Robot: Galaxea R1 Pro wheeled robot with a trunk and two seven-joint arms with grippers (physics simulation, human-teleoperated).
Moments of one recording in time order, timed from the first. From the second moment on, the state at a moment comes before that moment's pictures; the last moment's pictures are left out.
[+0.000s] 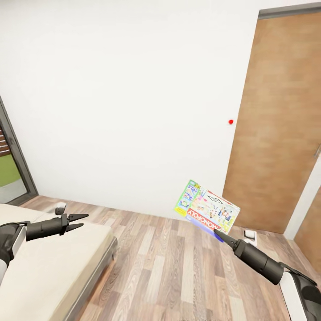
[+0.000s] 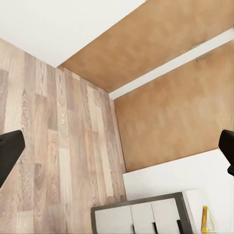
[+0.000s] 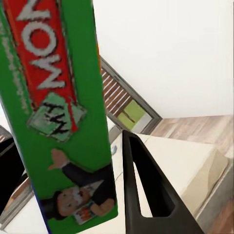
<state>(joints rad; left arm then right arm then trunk) -0.80 0.43 0.35 -0.56 -0.05 0.86 -1.34 -0.21 -0.07 -0.40 -1.43 -0.46 0.74 1.07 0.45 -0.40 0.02</state>
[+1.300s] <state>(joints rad) -0.80 0.43 0.35 -0.56 -0.05 0.86 -1.34 -0.21 -0.07 -0.40 -1.40 -0.47 0.74 1.07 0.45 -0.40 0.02</state>
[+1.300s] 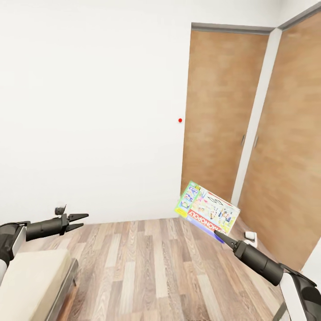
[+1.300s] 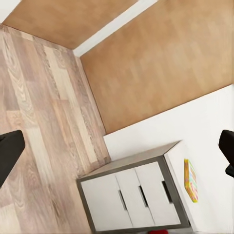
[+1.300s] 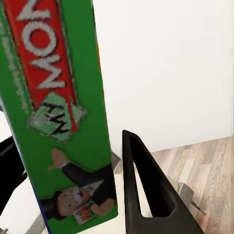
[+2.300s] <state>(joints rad) -0.80 0.43 0.35 -0.56 -0.05 0.86 -1.34 -0.21 -0.07 -0.42 -1.40 -0.46 0.75 1.08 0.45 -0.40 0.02</state>
